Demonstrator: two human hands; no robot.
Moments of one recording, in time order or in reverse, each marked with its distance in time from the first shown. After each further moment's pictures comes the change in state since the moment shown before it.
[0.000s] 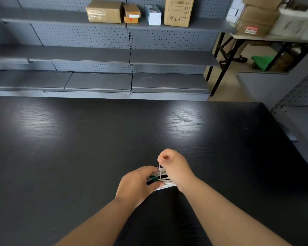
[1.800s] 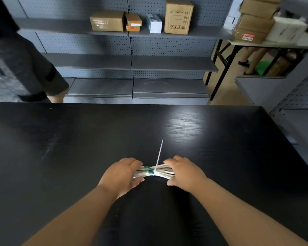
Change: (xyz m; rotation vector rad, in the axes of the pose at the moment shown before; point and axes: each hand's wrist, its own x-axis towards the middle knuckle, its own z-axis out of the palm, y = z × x) left_hand 0.013 -0.050 -0.053 0.404 -0.041 0.182; right_hand -0.001 0.009 -0.011 -0.835 -0.237 -0.187
